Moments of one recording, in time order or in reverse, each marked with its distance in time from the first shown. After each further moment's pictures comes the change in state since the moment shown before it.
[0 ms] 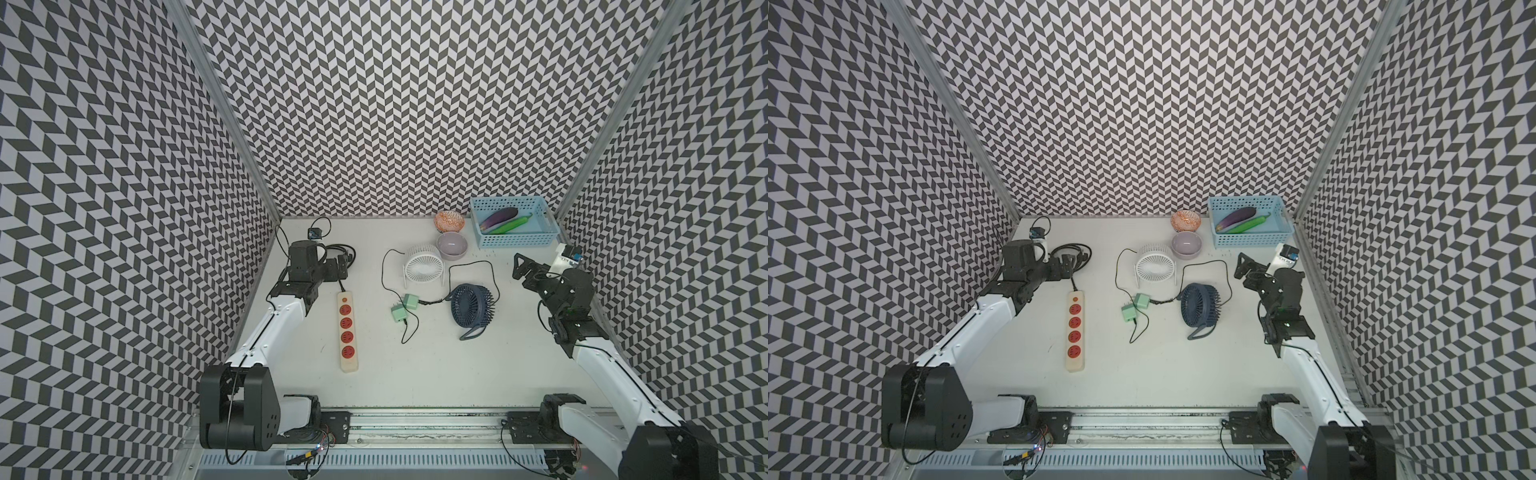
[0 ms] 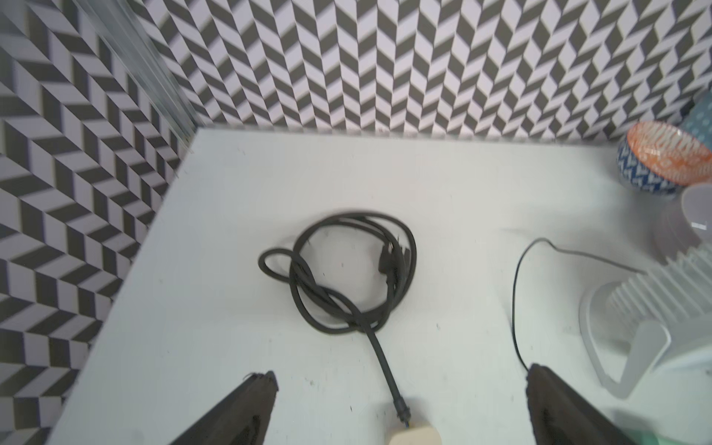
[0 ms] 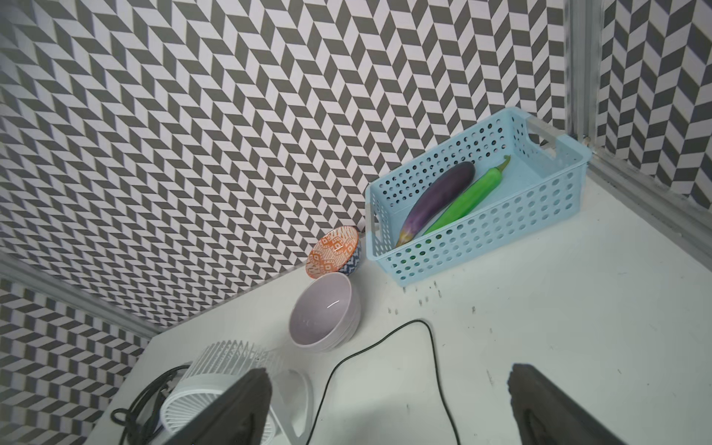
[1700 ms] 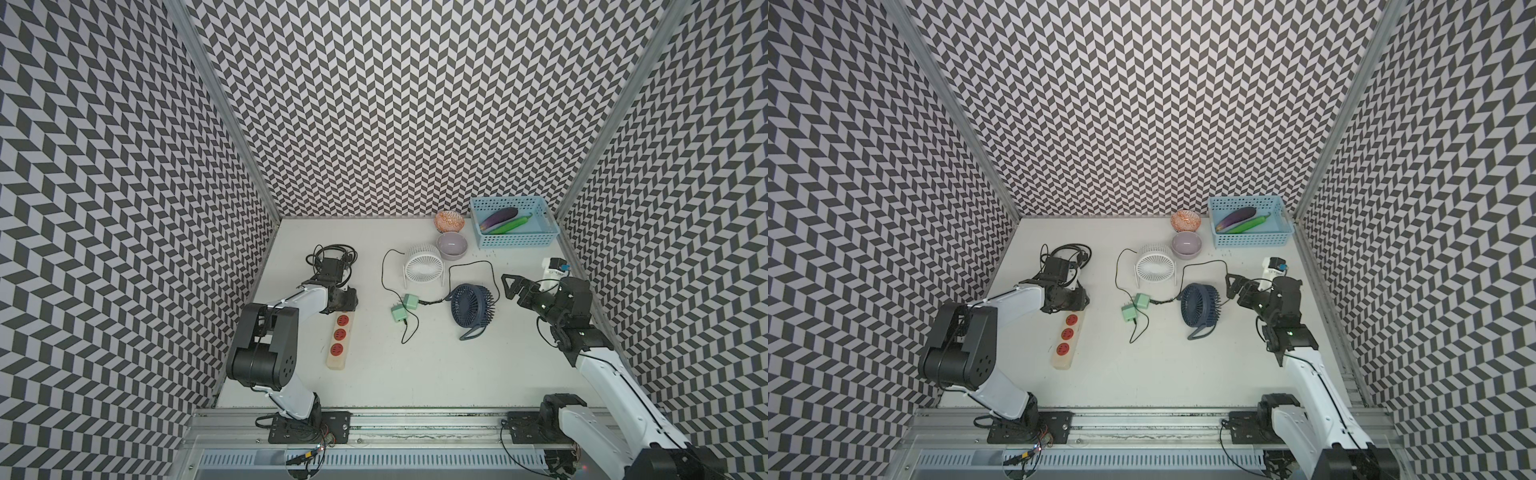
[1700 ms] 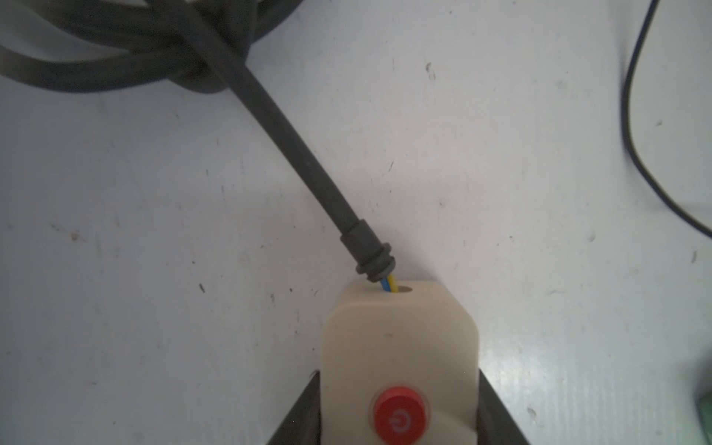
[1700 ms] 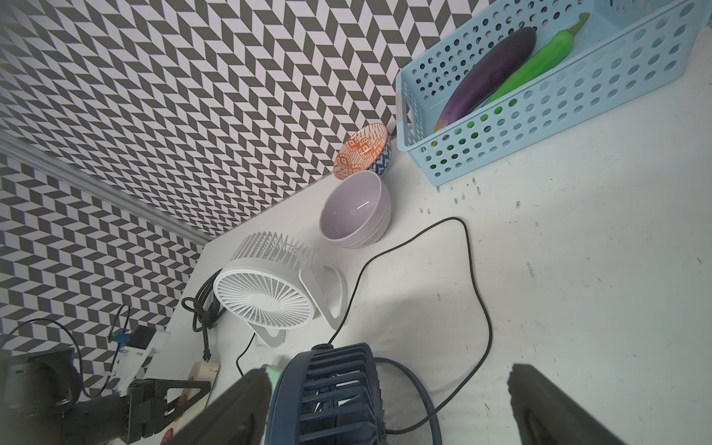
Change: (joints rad) left arm -0.089 0.350 -0.018 -0.128 0.043 -0.040; right arm 0.002 -0.066 -0.029 -0.227 -0.199 -0.001
